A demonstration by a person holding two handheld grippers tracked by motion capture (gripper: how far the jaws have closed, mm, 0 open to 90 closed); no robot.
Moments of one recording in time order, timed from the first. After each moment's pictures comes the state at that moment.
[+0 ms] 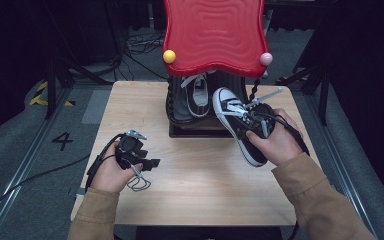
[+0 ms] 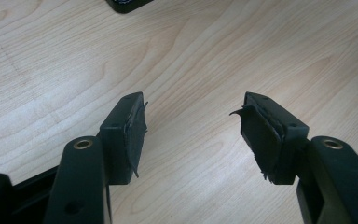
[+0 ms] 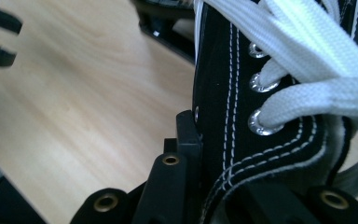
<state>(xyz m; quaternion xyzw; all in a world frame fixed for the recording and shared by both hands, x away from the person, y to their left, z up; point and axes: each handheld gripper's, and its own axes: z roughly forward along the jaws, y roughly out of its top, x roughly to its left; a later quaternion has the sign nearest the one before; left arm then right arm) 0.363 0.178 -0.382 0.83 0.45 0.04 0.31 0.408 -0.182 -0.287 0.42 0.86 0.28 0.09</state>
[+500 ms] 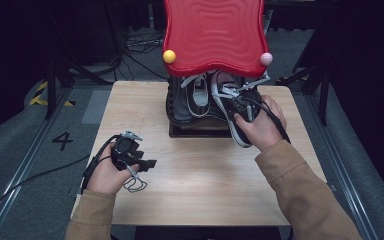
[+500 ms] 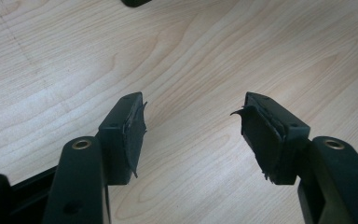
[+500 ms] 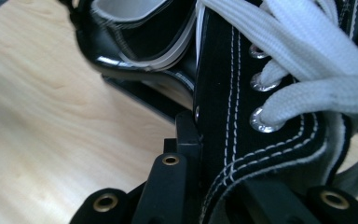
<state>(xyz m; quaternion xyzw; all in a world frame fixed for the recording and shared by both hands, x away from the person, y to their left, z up) 0.361 0.187 -0.382 0.83 0.46 0.05 0.31 0.454 -0.160 -0.297 0.44 0.83 0.29 0.16</state>
